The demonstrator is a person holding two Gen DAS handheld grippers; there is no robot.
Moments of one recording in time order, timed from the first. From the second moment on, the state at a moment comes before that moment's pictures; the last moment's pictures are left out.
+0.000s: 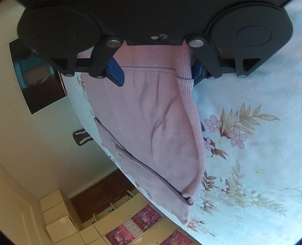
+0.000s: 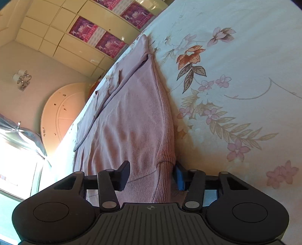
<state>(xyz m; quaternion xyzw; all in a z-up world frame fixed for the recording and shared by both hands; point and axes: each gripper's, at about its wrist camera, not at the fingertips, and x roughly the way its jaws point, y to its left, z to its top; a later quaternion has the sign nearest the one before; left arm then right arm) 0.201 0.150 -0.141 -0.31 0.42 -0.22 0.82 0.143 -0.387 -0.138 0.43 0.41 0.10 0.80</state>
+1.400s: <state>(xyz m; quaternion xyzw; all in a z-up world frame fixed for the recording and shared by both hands) 0.349 0.158 -0.085 -0.41 0.29 -0.19 0.84 0.298 -0.401 -0.044 0.45 0.29 0.10 0.84</state>
